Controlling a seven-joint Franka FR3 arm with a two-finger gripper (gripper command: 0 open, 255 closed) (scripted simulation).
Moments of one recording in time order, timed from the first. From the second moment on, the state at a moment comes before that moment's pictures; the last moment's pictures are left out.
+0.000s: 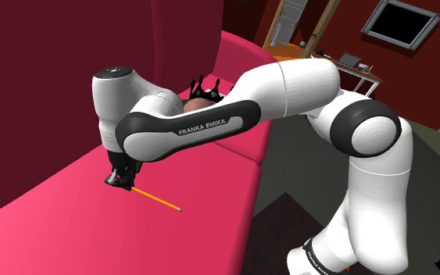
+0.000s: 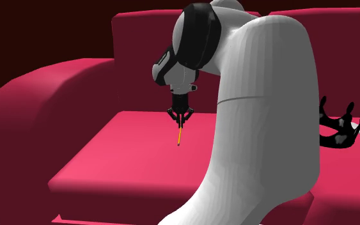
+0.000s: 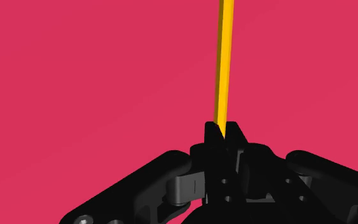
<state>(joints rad) 0.42 0.55 0.39 -1.55 -0.23 1.97 0.32</state>
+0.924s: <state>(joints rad) 0.41 0.51 0.39 -1.50 -0.21 1.87 0.31</state>
